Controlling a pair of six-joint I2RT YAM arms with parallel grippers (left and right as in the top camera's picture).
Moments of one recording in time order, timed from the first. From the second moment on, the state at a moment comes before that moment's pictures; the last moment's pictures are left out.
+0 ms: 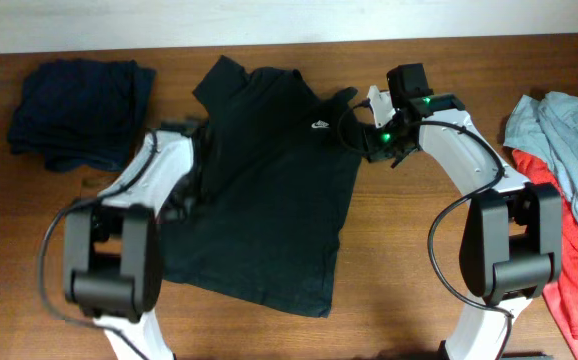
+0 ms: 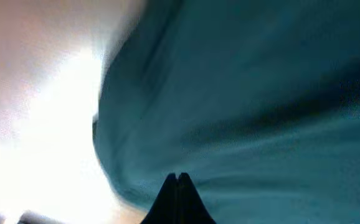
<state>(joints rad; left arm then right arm) -0.20 1.96 1.48 -1.20 -0.19 -0.42 0.14 2.00 1.52 -0.73 -0.20 -0.07</state>
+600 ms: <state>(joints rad) -0.29 1.81 1.62 -0.93 -0.16 -0.41 0.14 2.00 1.52 -0.56 -0.18 -0.14</state>
